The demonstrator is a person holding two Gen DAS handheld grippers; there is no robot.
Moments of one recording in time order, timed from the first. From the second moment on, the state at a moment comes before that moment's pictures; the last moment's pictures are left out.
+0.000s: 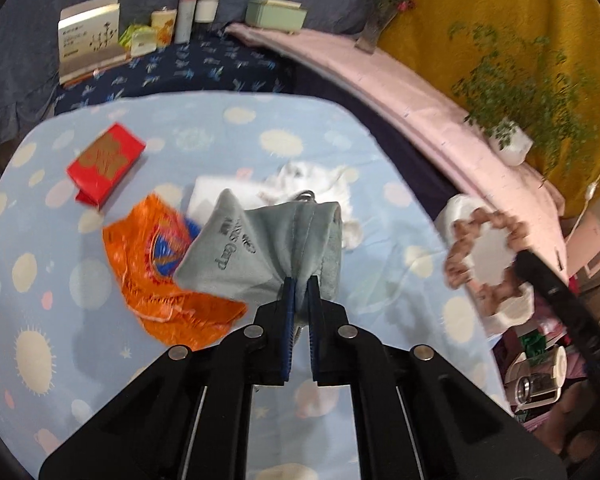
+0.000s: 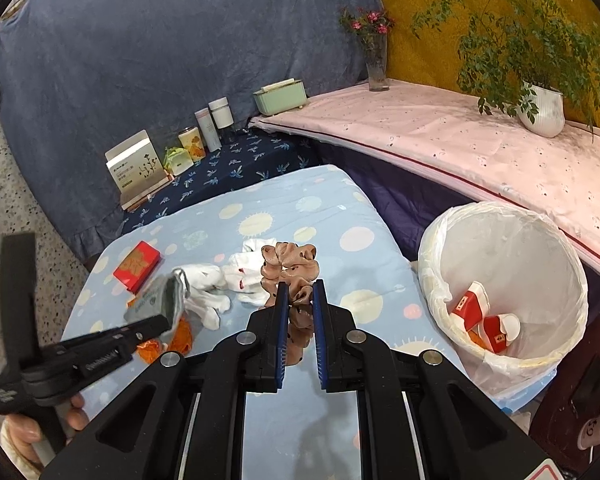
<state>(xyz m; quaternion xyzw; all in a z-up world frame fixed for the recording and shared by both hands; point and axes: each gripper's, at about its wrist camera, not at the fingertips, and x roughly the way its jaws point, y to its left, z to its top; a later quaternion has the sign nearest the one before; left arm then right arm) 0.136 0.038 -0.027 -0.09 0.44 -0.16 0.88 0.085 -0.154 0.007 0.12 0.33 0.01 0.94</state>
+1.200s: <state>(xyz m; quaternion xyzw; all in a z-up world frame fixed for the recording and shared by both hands) 0.148 -0.172 0.065 -0.03 0.37 -0.38 0.85 0.071 -0.311 0.056 0.13 0.27 -0.15 0.94</state>
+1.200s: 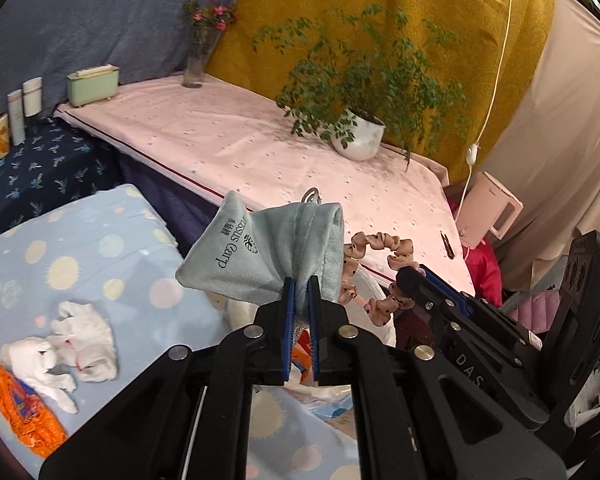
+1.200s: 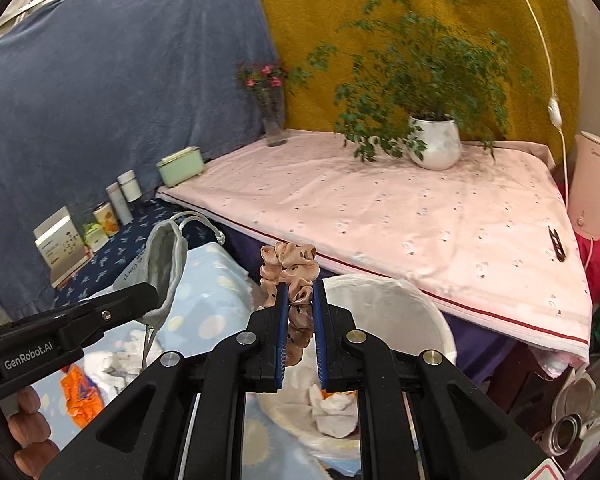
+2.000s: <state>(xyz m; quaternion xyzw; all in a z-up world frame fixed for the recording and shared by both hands) 0.159 -0.190 0.053 0.00 0.37 -0.34 0.86 0.076 -0.329 0.051 0.14 0.27 -0.18 0.94</state>
